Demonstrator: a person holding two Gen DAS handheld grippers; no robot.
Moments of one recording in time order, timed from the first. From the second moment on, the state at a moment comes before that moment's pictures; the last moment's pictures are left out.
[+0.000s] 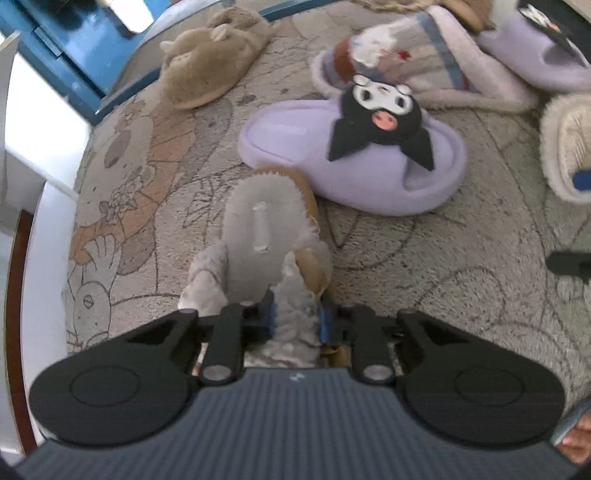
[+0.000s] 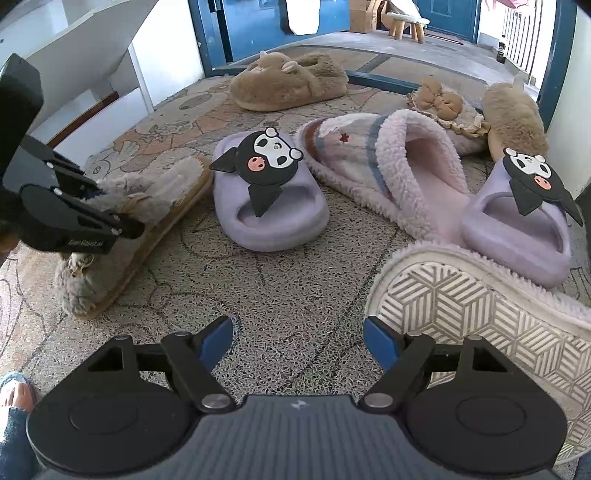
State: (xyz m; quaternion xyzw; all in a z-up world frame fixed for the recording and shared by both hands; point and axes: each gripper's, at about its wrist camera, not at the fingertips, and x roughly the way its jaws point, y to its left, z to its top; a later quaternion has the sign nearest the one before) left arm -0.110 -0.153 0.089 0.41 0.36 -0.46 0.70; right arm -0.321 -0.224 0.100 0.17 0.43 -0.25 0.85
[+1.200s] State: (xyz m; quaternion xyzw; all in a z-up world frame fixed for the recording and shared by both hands) left arm 0.019 -0.138 0.126 0.18 0.44 -0.35 0.81; right arm -0.304 -0.209 0.096 0.17 0.43 -0.23 0.86
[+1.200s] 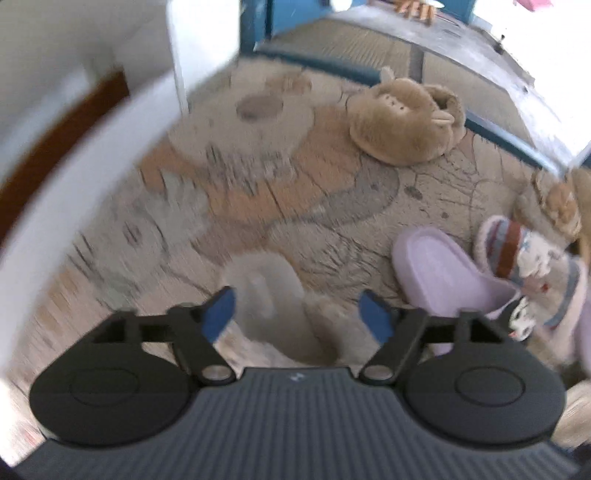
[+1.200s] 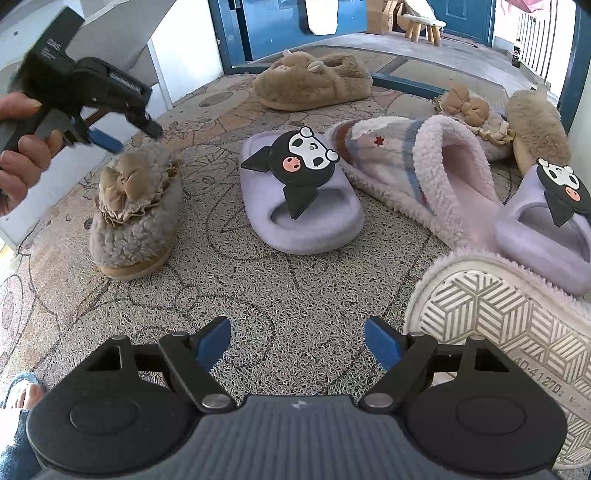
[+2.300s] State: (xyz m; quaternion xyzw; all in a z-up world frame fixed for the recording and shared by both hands) left arm -0.006 -0.115 0.102 0.25 0.39 -0.57 0.68; right arm -0.206 -0.148 0.072 0.09 0.42 -0.07 0.90
